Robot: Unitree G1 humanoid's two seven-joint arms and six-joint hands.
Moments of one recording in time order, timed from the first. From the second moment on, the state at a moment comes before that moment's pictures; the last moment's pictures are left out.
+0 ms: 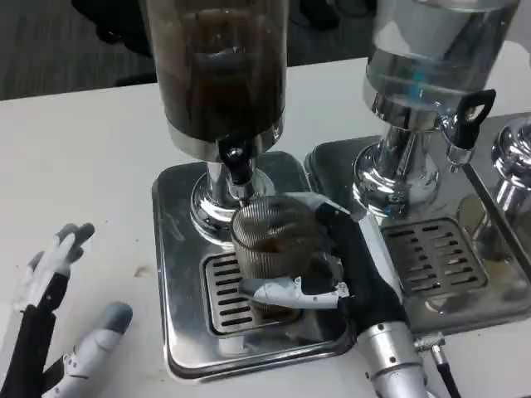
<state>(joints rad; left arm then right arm) 0.30 0.41 0.10 0.46 0.48 -0.89 0.41 -0.14 0.03 0.24 0.61 -0.35 -0.55 -0.28</state>
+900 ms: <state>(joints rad) 0.28 0.42 0.10 0.47 0.48 -0.89 0.40 0.01 0.00 0.22 0.40 -0.36 -0.53 -0.22</state>
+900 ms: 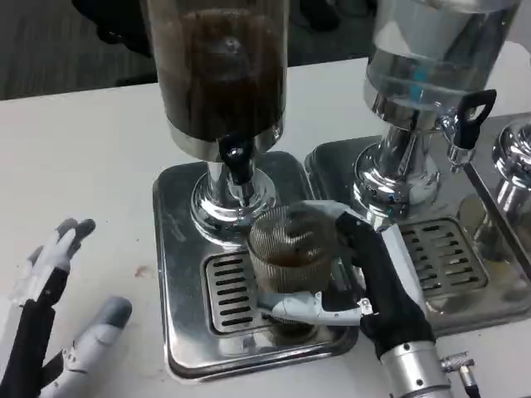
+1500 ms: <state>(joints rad) 0.36 0.54 0.10 0.29 0.53 -0.80 0.28 0.13 -0.02 0.21 0.20 -0.32 -0.51 -0.17</state>
